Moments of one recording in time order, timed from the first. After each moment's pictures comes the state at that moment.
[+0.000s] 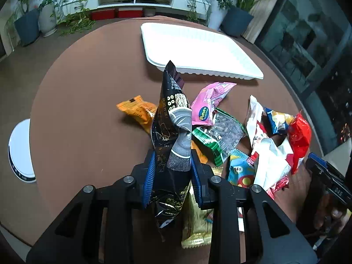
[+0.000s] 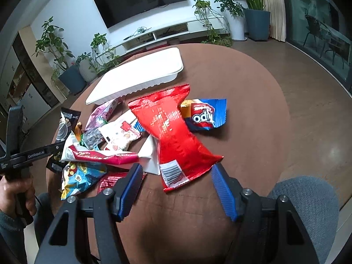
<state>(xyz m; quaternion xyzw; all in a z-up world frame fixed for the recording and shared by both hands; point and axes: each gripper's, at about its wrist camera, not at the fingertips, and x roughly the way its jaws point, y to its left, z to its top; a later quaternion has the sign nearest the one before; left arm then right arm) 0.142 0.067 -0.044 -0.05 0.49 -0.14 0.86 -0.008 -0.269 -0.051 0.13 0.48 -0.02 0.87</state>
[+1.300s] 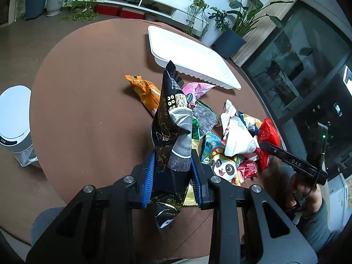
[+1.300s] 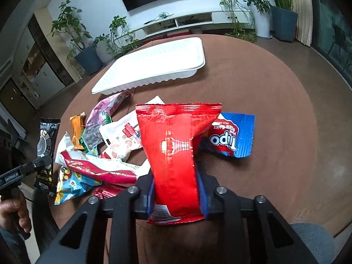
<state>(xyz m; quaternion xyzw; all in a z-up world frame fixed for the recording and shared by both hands) 0.073 0.111 -0.035 -0.16 0.46 -0.17 0.86 0.039 -0.271 -0.073 0.12 0.52 0.06 0.85</state>
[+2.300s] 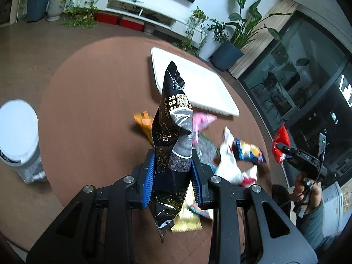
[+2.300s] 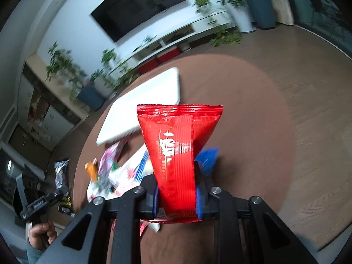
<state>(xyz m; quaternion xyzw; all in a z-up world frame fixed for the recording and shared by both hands) 0.105 0.147 -0.011 -0.18 0.43 -0.17 0.87 0.057 -0.363 -0.031 0.24 0.46 0.02 0.86</state>
